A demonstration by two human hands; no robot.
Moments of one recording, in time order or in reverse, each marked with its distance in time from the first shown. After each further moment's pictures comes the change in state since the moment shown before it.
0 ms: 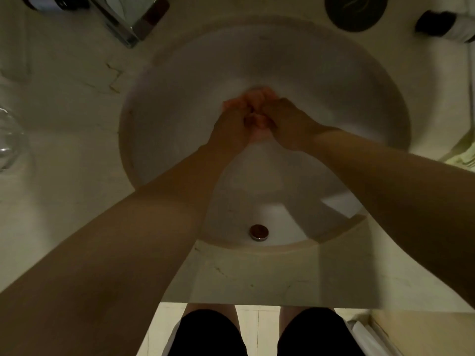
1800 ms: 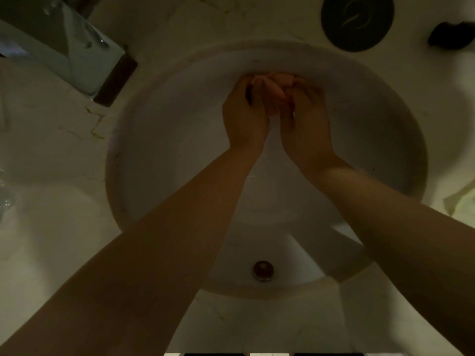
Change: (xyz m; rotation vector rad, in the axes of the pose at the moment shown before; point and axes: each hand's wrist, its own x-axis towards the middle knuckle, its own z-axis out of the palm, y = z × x) left_hand 0.039 0.020 0.041 0.777 0.455 0.466; right_hand 0.002 -0.010 -0.026 -0.001 0.642 0.203
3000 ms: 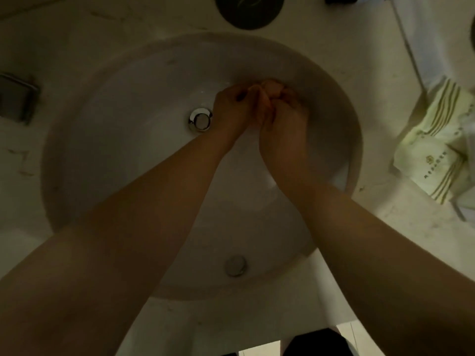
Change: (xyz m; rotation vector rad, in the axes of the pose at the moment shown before) left_hand -0.019 0.009 0.064 0.054 -0.560 -0.074; right_hand -0.039 0.030 -0.027 -0.015 0.186 0.375
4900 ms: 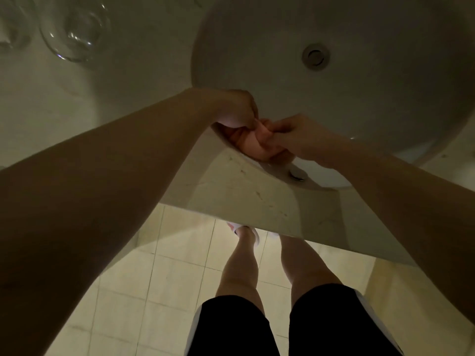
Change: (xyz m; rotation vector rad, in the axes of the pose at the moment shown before) left_hand -0.187 -0.063 -0.167 0.808 -0.372 -0.237; right_hand -0.134 -0.088 -0.023 0.059 -1.260 0.036
